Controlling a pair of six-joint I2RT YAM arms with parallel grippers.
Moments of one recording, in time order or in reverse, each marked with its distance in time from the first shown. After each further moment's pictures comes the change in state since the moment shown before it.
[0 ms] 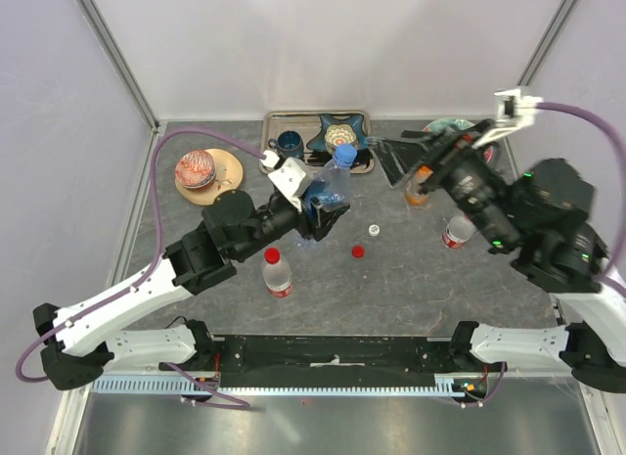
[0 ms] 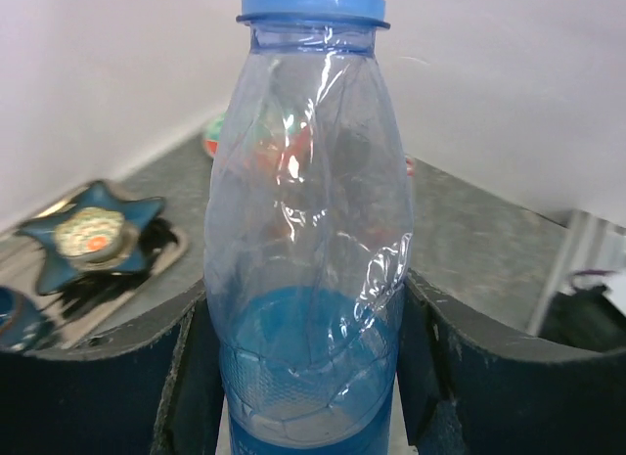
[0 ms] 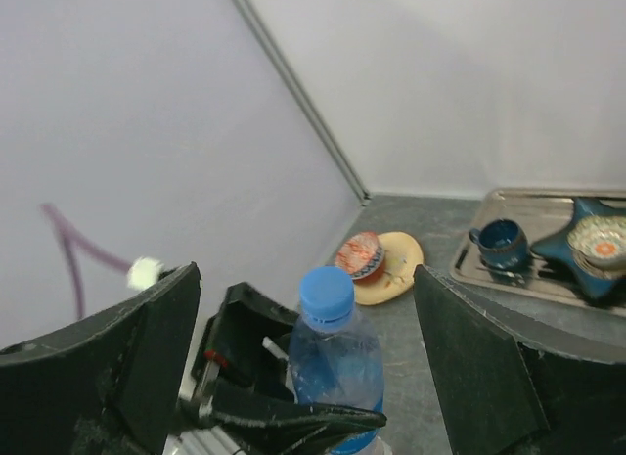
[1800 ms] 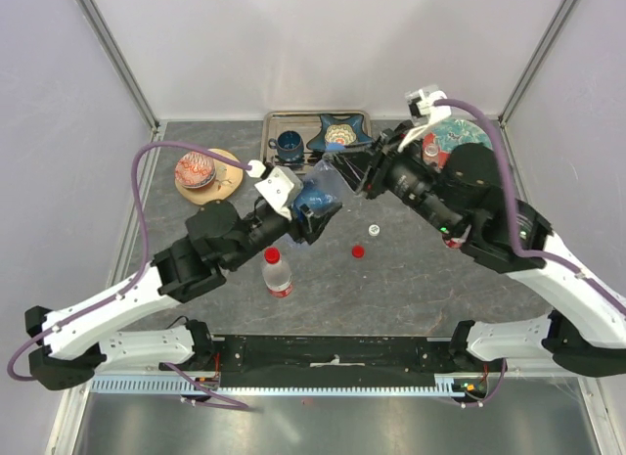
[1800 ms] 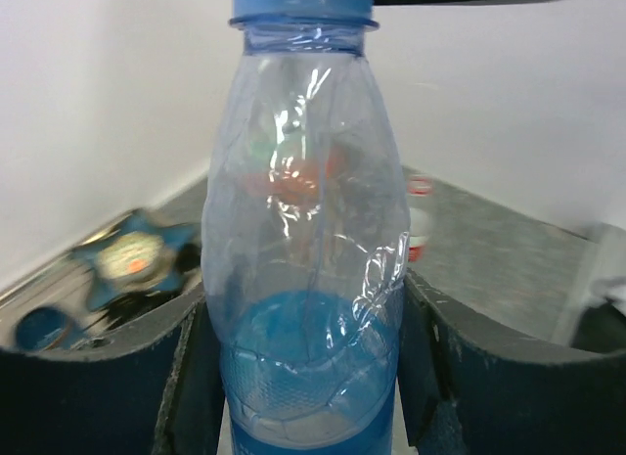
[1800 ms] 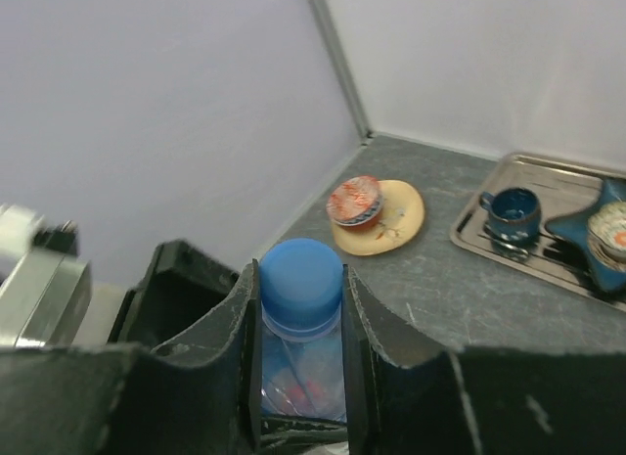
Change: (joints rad) left arm -0.104 -0.037 -0.026 0.052 -0.252 0.147; right arm 0.004 0.196 0.018 -0.009 -0.049 -0.052
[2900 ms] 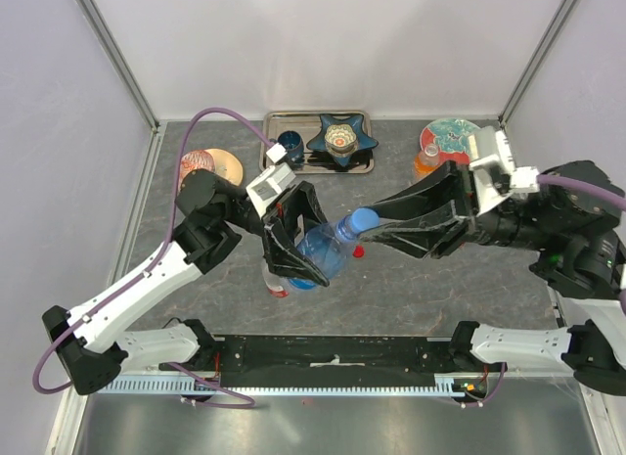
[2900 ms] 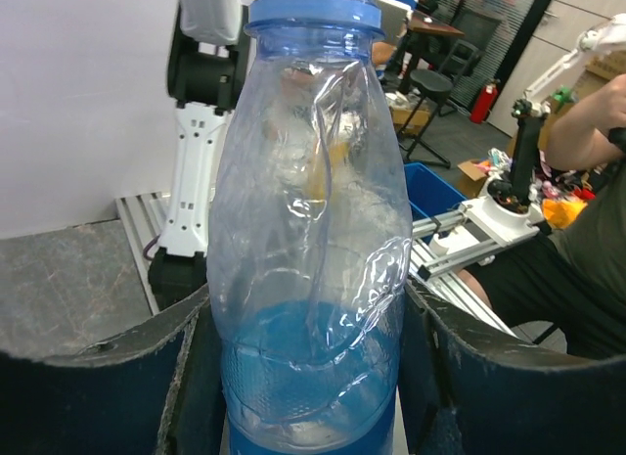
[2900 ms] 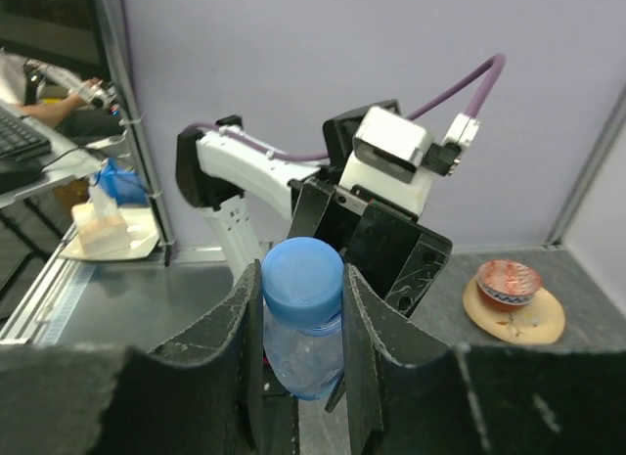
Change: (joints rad) left arm 0.294 0.126 0.052 0.461 1.529 -0.757; right arm -0.010 -0.192 0.031 -0.042 -0.852 -0.309
